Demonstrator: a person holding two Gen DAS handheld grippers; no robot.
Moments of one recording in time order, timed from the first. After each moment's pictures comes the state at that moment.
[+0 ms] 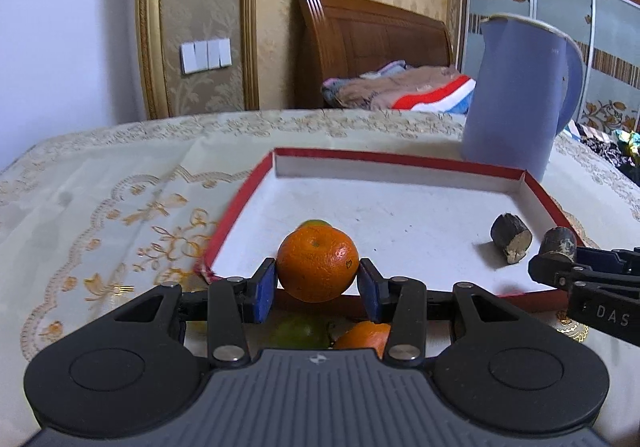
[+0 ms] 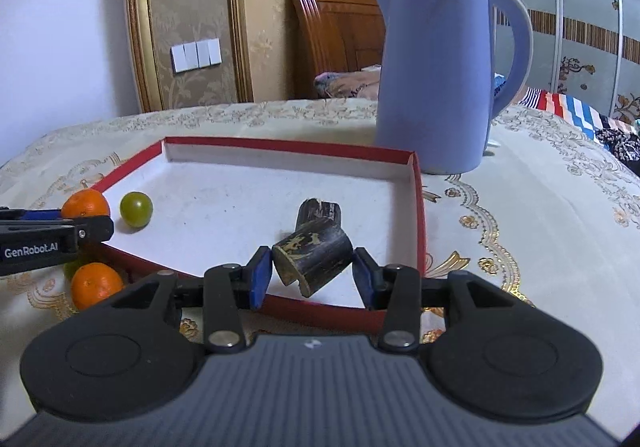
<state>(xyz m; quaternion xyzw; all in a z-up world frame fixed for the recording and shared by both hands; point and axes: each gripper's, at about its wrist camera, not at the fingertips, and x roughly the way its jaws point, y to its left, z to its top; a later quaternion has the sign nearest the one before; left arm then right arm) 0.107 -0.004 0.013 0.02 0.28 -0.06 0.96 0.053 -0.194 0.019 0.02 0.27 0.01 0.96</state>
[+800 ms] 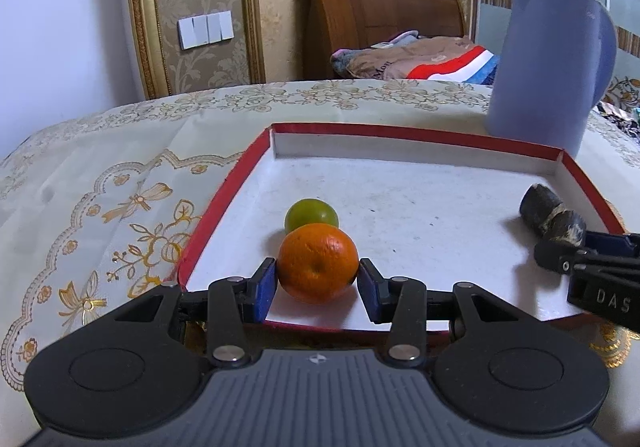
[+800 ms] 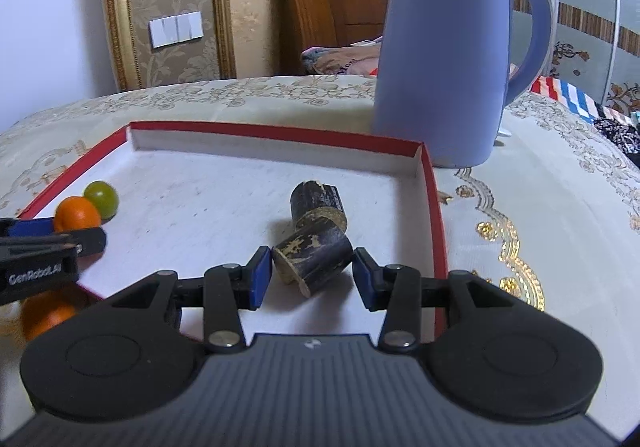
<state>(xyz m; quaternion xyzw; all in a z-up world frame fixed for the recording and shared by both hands) 0.152 -0.017 -0.005 0.04 0.32 -0.04 0.95 0.109 -0.191 0.006 0.01 0.30 -0.02 0.95</state>
